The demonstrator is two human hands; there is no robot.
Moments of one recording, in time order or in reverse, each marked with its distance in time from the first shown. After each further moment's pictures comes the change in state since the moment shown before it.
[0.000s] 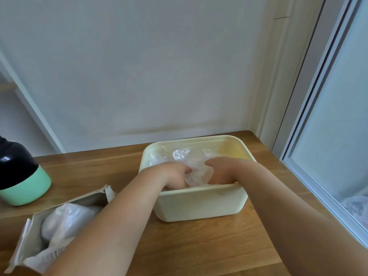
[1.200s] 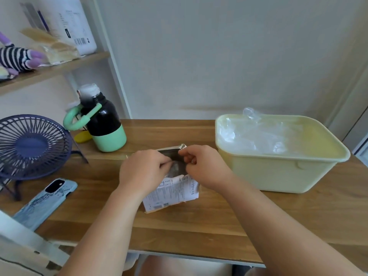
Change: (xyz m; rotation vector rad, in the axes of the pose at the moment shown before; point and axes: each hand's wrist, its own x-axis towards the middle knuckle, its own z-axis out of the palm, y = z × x) left_hand -0.167 -0.128 0.073 0.014 0.741 -0.336; right_hand -0.028 -0.175 0.096 0.433 0.376 -0.516
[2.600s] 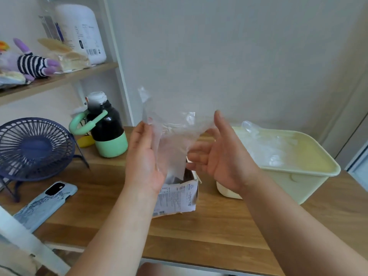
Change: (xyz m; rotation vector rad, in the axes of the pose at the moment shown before) left_hand 0.005 0.031 -0.023 -2.081 0.393 -0.262; right_hand -0.015 -0.030 -0.046 1.157 -0.142 0.151
